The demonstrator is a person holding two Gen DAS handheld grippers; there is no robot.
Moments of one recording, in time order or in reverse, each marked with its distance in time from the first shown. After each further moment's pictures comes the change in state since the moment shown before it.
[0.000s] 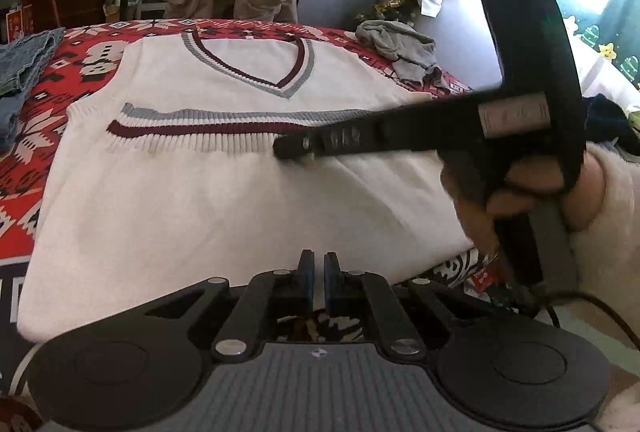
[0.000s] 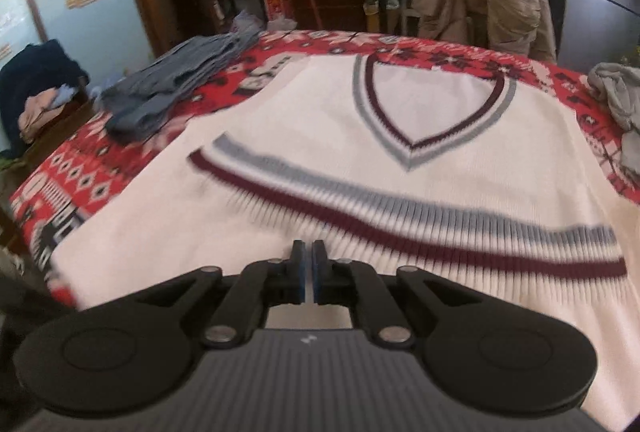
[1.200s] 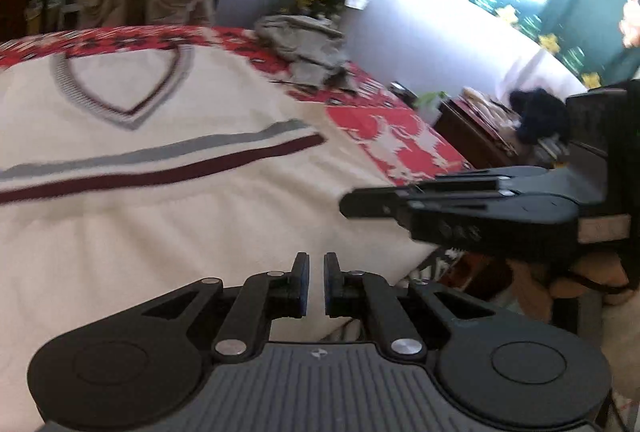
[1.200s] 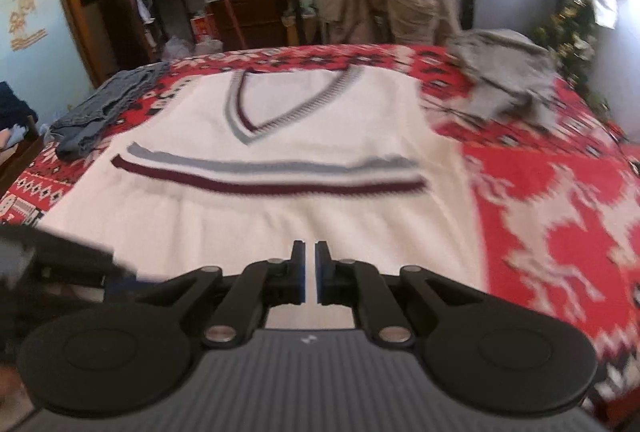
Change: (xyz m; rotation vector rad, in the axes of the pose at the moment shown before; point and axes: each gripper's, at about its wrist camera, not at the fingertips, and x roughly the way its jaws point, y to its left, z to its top) left arm 0.062 -0.086 0.043 0.099 0.028 -0.229; right arm -0.108 -0.090 -0.057 0.135 -0.038 -0.165
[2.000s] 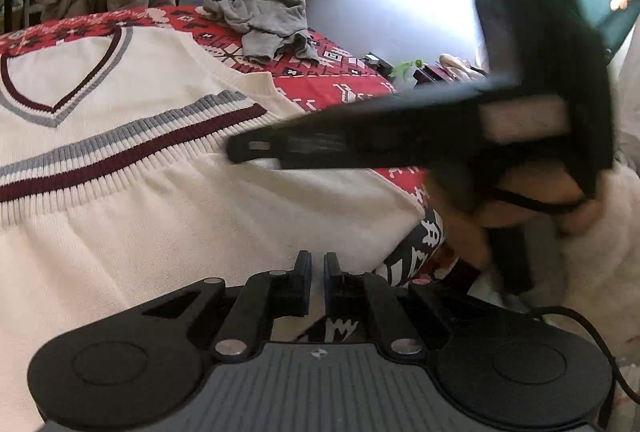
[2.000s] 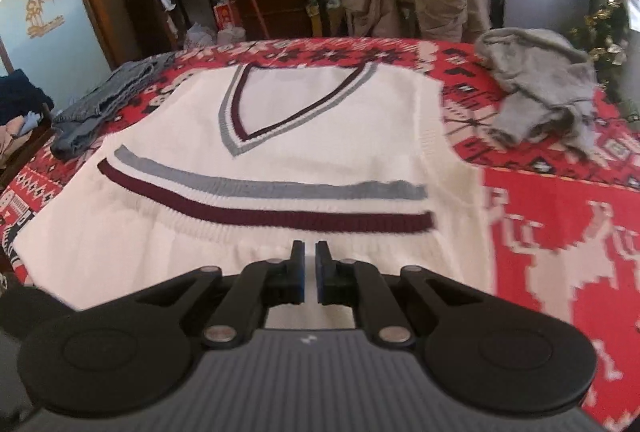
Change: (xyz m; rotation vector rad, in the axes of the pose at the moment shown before) left arm 0.037 -0.024 0.002 0.022 0.059 -0.039; right arm 0.044 -0.024 0.030 -0.041 0.027 0.068
